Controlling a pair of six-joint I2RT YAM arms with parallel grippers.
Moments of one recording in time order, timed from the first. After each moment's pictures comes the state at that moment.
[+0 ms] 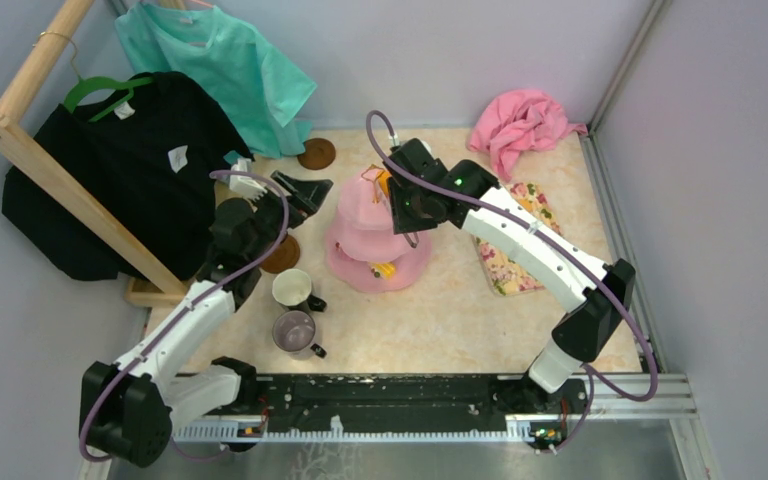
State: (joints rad) left arm -0.35 1.05 0.66 0.37 0.08 -0.87; right arm 0.83 1.61 1.73 -1.06 0.21 0.52
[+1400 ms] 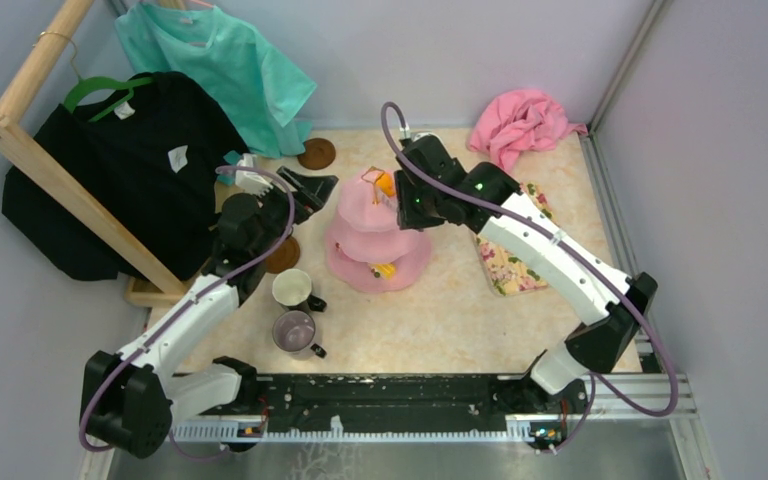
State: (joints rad) left arm -0.38 1.09 0.69 0.38 0.04 -0.87; right arm 0.83 1.53 1.72 -1.03 0.22 0.52
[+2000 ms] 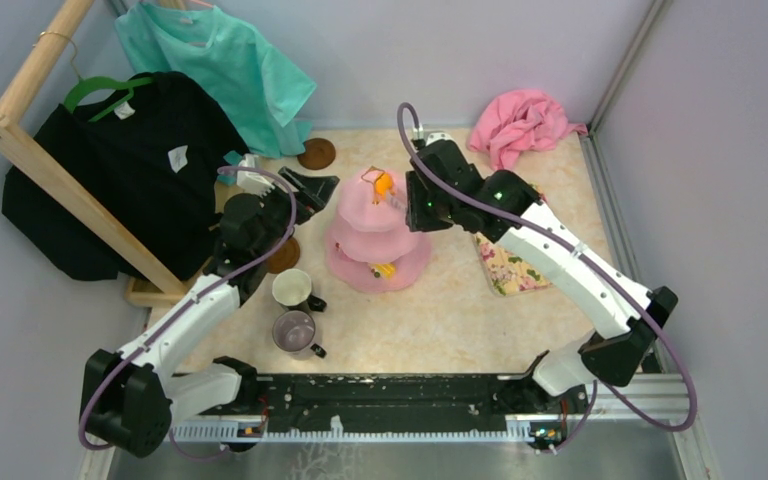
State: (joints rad) left arm -0.39 1.10 0.69 0.38 0.03 -0.86; right arm 0.83 1.45 1.67 -1.02 0.23 0.52
